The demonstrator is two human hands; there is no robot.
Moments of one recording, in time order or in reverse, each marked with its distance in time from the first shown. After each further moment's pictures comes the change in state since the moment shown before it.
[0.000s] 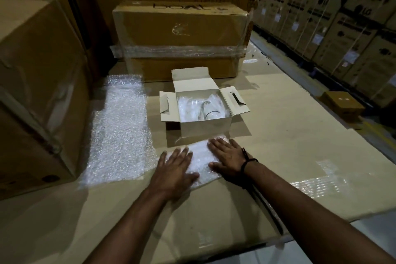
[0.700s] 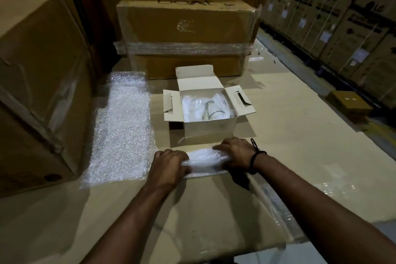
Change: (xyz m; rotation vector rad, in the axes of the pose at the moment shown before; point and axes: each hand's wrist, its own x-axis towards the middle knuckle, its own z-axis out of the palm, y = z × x) left_hand 0.004 -0.010 -0.023 -0.172 0.293 -0.041; right_hand 0.005 0.006 -0.039 -0.004 -0.080 -0.032
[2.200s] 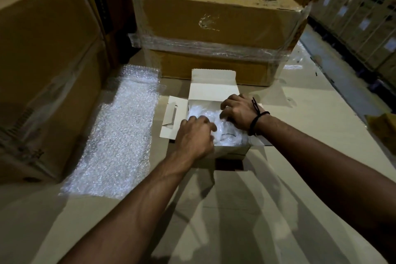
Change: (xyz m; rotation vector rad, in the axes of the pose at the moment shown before) left_hand 0.154 0.055 -0.018 0.086 0.001 -0.128; right_hand 0.154 0.087 -0.097 -0.342 0.382 -0.380
